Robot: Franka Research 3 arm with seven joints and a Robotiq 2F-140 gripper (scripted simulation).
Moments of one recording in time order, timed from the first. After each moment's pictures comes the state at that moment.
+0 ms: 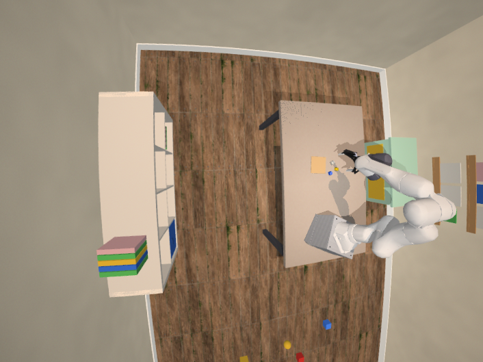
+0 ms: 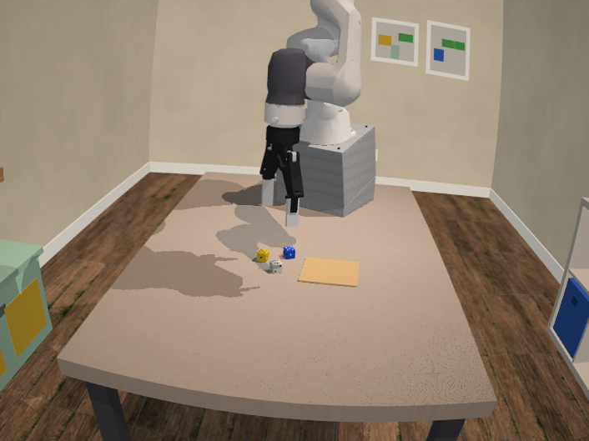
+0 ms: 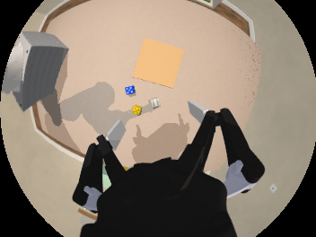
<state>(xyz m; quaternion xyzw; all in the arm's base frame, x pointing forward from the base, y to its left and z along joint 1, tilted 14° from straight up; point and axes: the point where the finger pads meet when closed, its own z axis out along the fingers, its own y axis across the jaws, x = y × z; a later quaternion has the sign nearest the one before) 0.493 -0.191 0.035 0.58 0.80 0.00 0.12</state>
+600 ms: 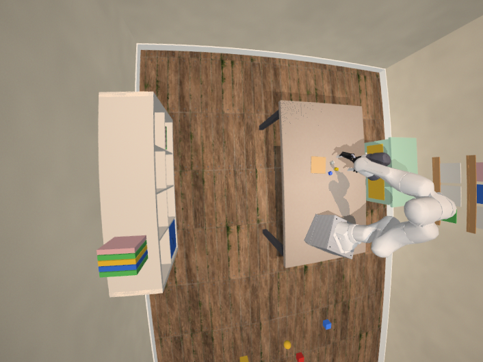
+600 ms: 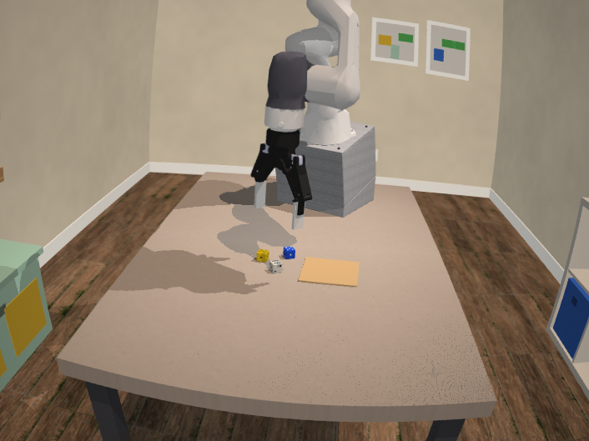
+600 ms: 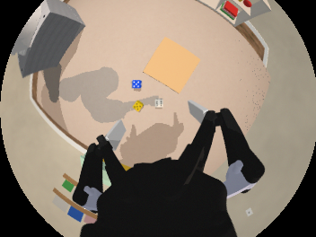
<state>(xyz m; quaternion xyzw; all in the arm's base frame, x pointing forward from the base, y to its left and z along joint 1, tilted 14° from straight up) 0.488 -0.194 0.026 0.48 0.87 -0.03 0.11</state>
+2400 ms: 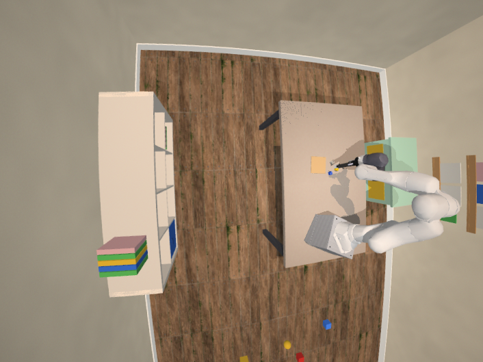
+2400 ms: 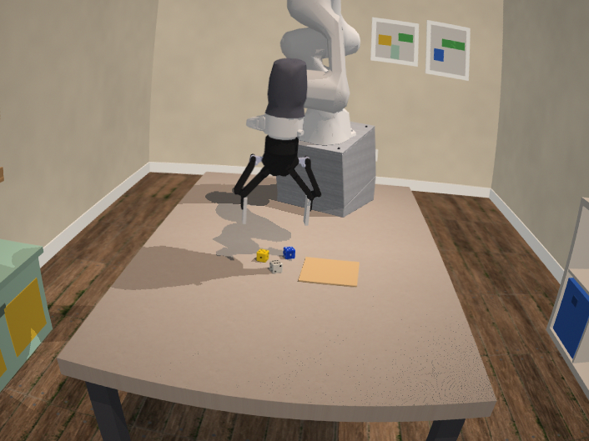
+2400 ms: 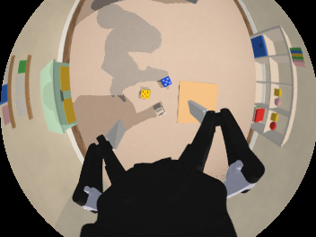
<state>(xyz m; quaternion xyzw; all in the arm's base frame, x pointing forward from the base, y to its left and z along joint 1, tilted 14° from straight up) 0.479 -0.201 0.008 -0.02 0.99 -0.09 0.06</state>
